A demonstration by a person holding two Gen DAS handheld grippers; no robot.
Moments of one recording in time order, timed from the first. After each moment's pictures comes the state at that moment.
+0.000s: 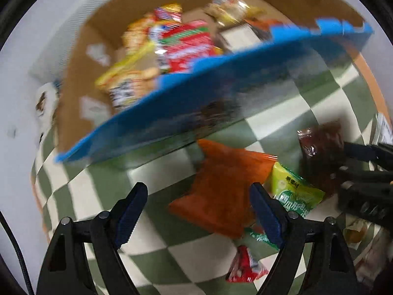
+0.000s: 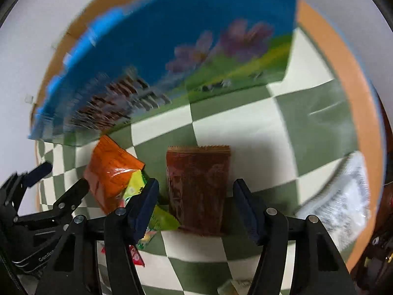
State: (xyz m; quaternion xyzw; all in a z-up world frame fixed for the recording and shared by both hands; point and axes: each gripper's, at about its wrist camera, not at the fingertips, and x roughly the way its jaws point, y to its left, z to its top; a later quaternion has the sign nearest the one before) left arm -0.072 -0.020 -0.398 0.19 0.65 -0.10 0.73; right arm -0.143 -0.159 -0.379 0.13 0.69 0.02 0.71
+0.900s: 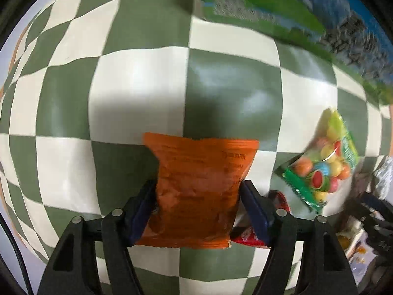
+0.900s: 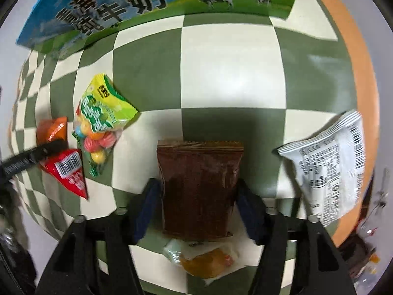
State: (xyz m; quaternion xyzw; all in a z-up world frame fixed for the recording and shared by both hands) left arm -0.147 0.094 -0.449 -0.06 0.74 0.04 0.67; right arm -0.209 -0.152 -0.406 0.04 0.76 0.08 0.65
